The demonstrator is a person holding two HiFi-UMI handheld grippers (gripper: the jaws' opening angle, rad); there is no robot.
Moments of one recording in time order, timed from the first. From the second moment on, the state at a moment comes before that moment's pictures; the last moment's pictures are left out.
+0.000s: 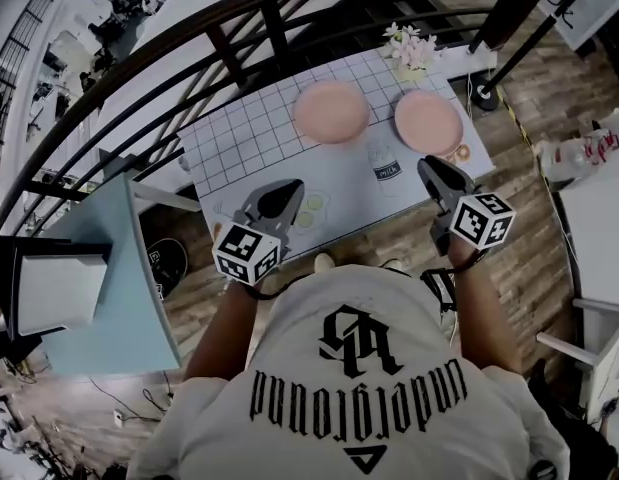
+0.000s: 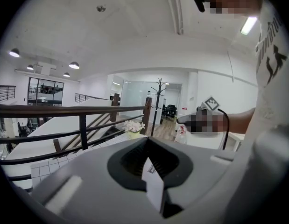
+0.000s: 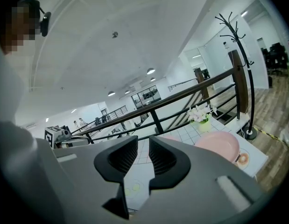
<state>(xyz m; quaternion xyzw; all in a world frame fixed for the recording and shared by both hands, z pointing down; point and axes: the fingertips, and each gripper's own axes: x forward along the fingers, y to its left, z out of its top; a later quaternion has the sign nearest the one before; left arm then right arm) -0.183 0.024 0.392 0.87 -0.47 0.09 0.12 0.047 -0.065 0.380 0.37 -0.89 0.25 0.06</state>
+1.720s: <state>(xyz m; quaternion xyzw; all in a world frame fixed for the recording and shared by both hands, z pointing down) -0.242 -0.117 0.477 0.80 -0.55 0.09 0.23 -0.034 -0.225 0.505 0.27 -0.88 0.34 0.21</state>
